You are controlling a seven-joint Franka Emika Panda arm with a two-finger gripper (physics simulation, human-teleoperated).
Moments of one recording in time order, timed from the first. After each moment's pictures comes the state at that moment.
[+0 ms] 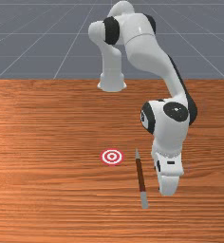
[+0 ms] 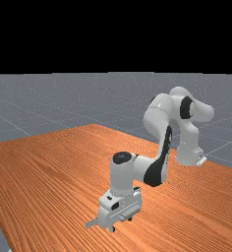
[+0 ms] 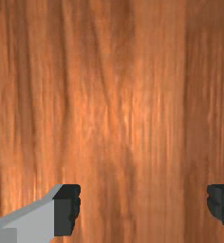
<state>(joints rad) 0.21 1.09 0.03 -1.18 -0.06 2.24 -0.53</state>
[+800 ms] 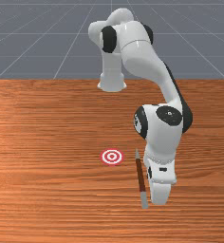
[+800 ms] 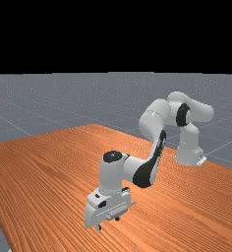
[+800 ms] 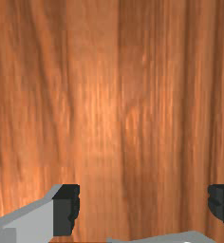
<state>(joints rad) 0.18 1.20 0.00 -0.98 -0.08 2.20 -0.54</state>
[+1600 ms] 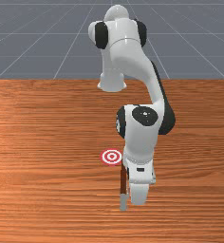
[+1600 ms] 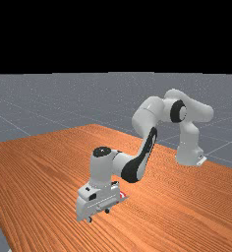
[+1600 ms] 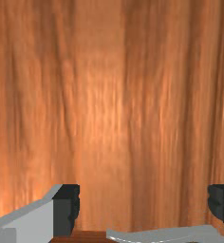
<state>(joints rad) 0.10 1.15 0.00 -1.07 -0.08 2.25 -0.65</state>
